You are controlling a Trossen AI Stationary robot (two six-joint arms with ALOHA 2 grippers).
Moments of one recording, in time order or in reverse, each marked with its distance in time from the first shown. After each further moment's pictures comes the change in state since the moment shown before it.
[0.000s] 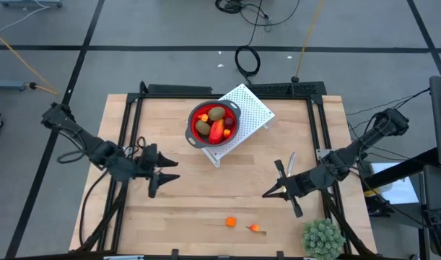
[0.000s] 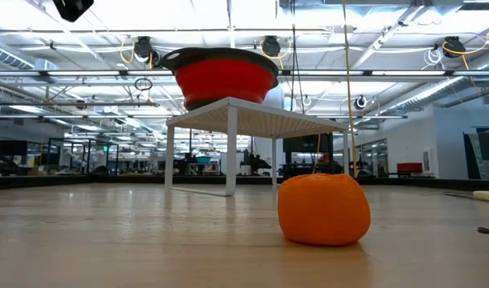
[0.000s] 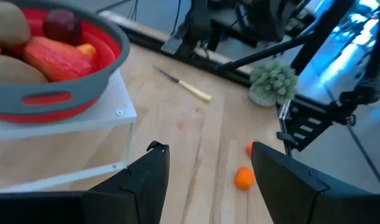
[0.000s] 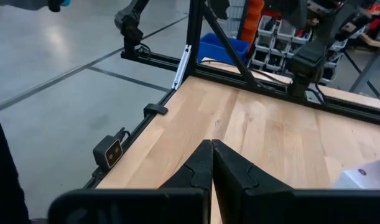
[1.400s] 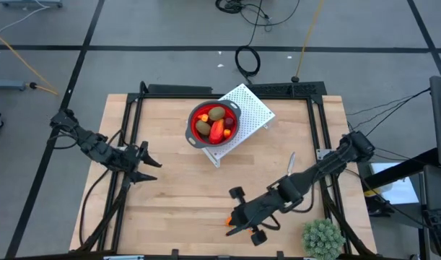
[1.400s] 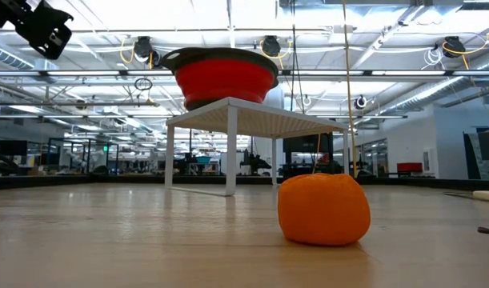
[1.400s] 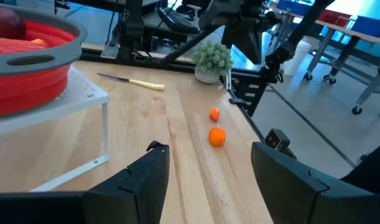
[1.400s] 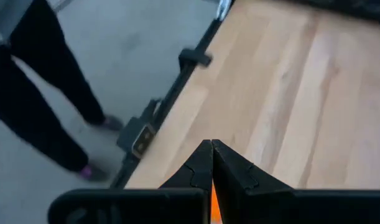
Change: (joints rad) left arm 0.000 -0.578 -0.390 0.008 0.279 0.312; right arm -0.063 0.712 0.751 -0.466 -0.240 0.098
